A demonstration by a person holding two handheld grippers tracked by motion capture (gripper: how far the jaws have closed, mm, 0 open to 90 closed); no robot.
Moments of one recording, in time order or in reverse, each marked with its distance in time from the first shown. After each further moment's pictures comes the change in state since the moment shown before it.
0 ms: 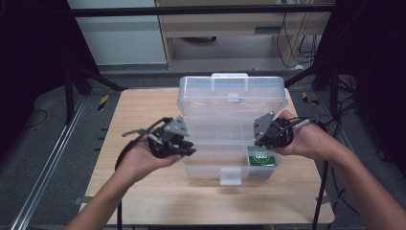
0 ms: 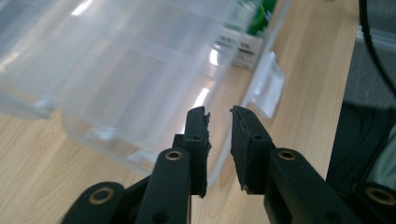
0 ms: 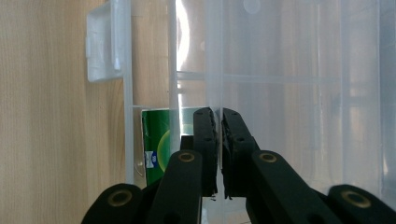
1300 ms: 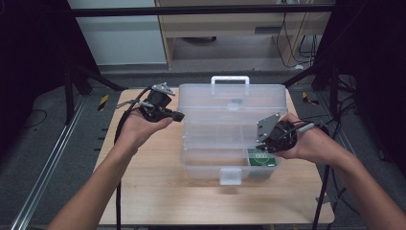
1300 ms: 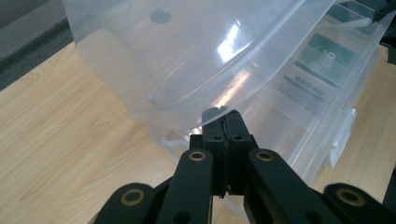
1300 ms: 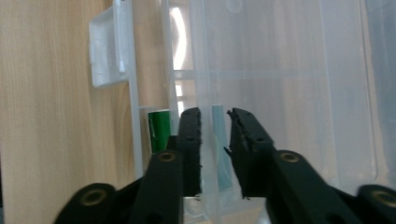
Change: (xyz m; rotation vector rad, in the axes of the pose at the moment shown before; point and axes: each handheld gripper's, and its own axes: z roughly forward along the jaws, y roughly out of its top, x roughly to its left) left arm 0.072 0.010 0.004 -0.030 0.081 -0.214; right arm 0.008 -0.010 -0.002 -0.038 -0.019 0.067
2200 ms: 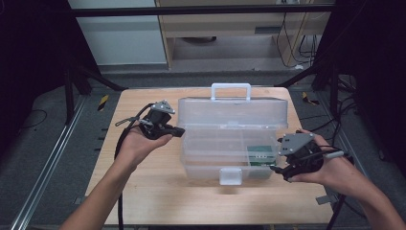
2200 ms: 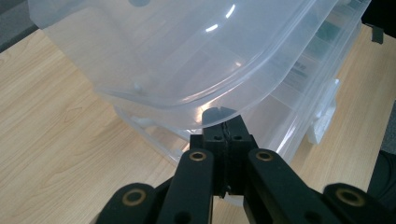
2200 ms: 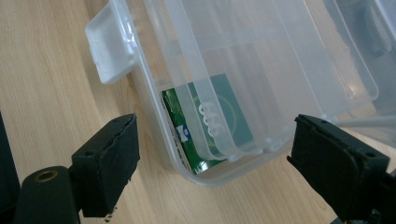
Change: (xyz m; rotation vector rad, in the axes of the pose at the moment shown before) left arm -0.020 -0.033 0.009 -0.007 -0.033 0.021; right arm 0.047 -0.048 -0.019 -0.111 -0.146 0.227
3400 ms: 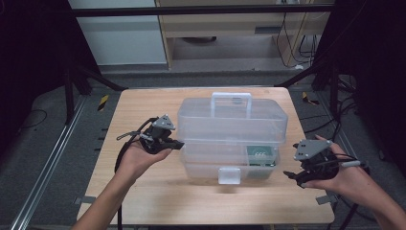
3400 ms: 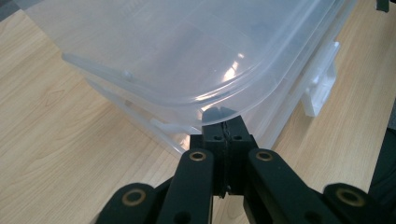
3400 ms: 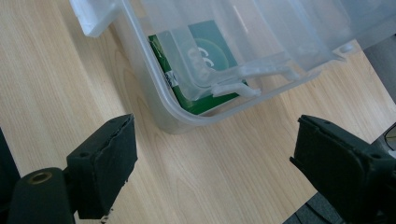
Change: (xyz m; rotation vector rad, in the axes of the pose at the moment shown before) left arm -0.015 -0.033 0.013 0.019 -0.007 0.041; right arm 0.000 -0.041 -0.007 0.037 -0.031 0.079
